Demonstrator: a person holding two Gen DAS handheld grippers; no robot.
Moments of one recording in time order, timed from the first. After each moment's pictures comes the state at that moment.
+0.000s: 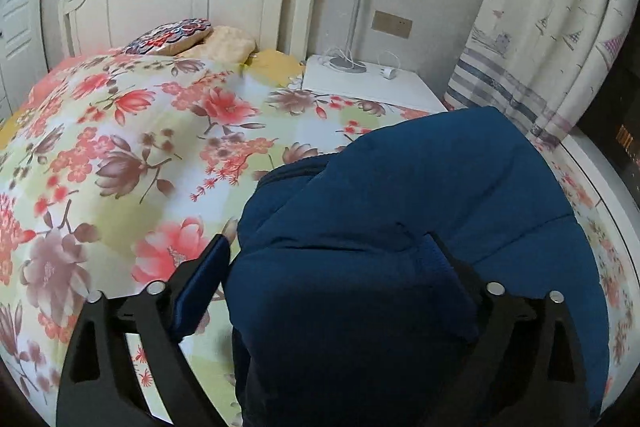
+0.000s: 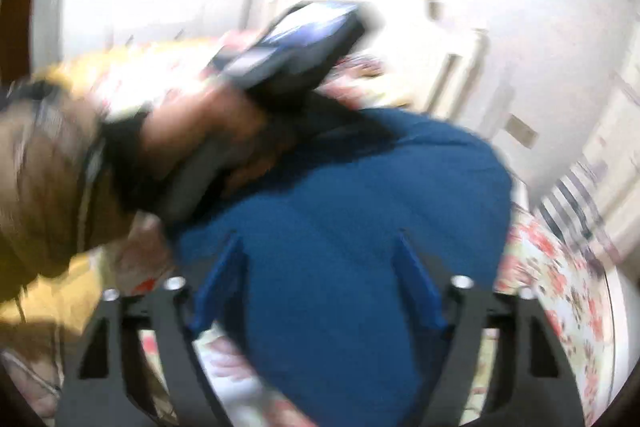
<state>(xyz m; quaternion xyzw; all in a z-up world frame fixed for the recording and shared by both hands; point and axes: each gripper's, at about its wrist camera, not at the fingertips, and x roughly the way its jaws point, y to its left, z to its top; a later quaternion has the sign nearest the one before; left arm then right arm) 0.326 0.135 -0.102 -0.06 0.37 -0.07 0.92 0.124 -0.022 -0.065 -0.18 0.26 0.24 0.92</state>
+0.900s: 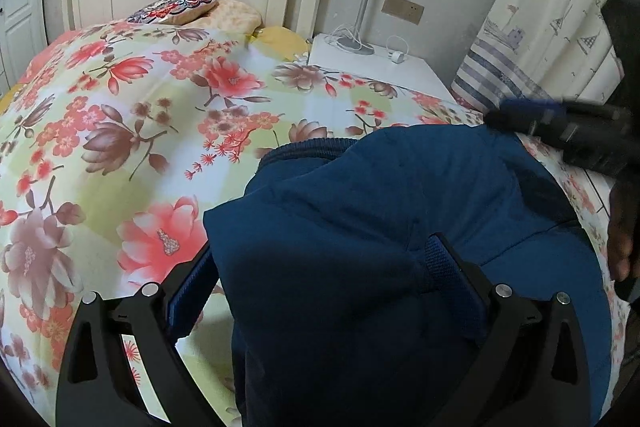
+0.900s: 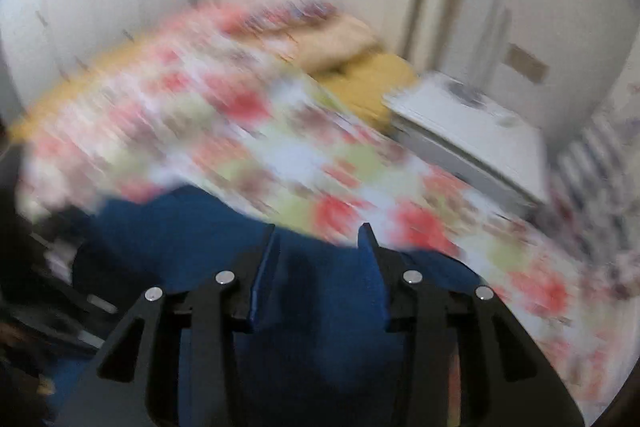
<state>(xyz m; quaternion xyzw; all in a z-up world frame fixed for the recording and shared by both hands) 0.339 0.139 -0.116 -0.08 0.41 -0.06 0.91 0.409 -0.042 -0.048 -0.11 0.40 0.26 0.87</state>
